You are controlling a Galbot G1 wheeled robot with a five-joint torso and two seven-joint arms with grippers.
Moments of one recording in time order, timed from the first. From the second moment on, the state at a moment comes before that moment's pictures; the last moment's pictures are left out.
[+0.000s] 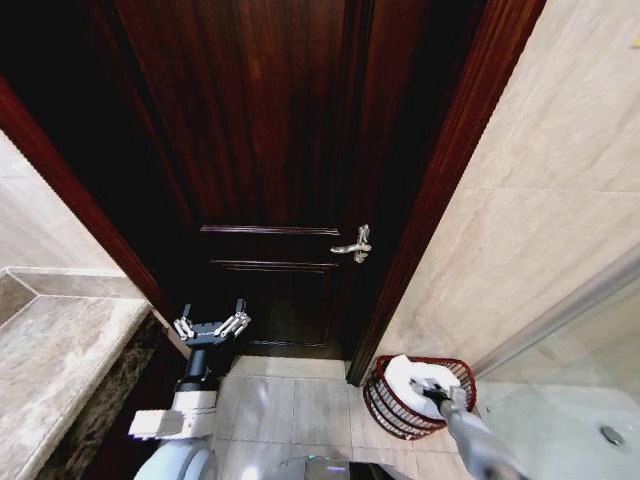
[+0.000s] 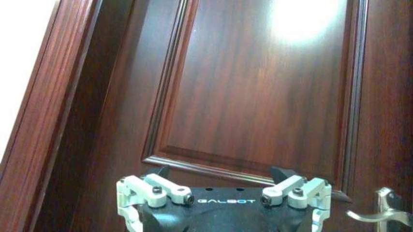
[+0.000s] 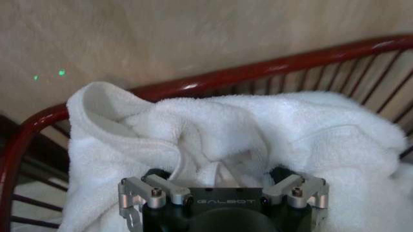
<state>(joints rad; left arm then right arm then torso) 1.88 -1.61 -0.57 -2.47 -0.19 -0.20 0.04 -0.72 1.27 0.80 0.18 0.04 0.07 -0.40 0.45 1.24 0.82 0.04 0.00</state>
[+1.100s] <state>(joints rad) 1.88 -1.61 -0.57 -2.47 -0.19 -0.20 0.04 -1.37 1.24 0.78 0.99 0.36 0.28 -0.63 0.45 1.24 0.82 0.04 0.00</state>
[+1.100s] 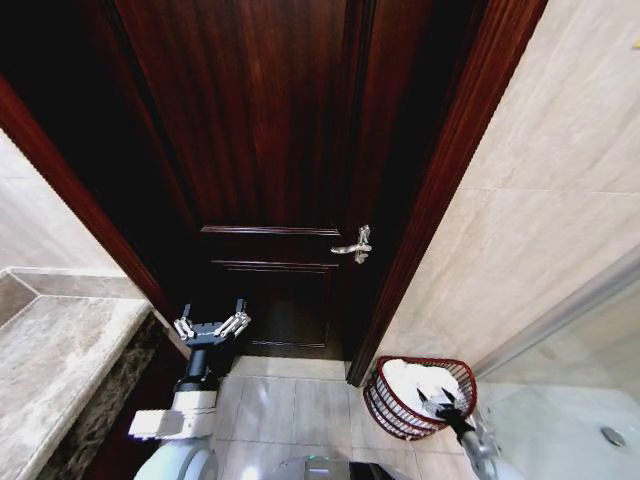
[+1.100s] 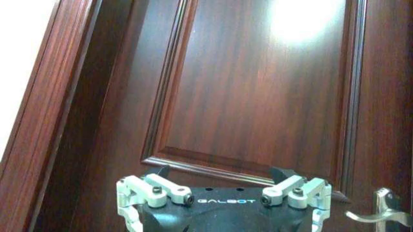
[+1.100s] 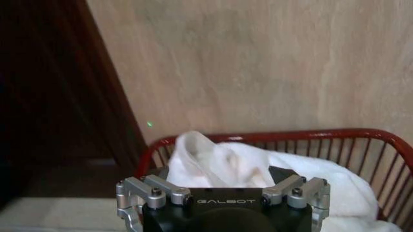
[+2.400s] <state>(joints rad) 1.88 -1.61 -0.57 -2.47 -0.19 -0.20 0.04 -1.95 1.57 0.74 2.32 0.19 0.34 -0.14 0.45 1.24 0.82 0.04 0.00</state>
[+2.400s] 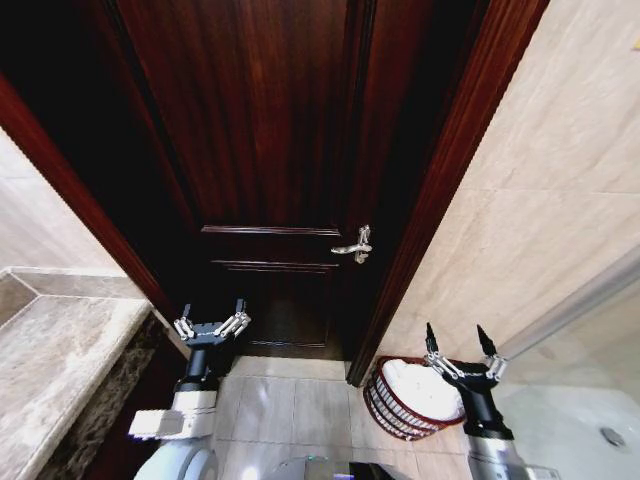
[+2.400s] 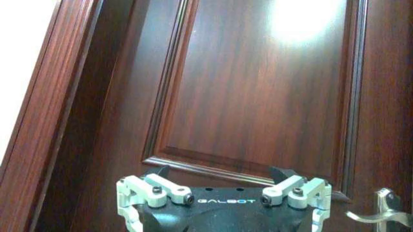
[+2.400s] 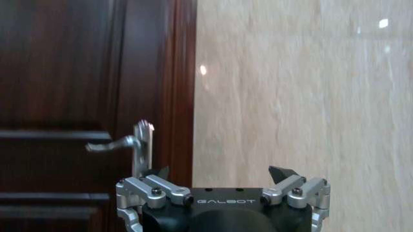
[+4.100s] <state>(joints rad) 1.88 -1.61 -0.57 -2.47 -0.19 -0.20 0.04 -1.94 1.56 0.65 2.39 0.14 0.18 -0.13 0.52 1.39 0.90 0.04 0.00</state>
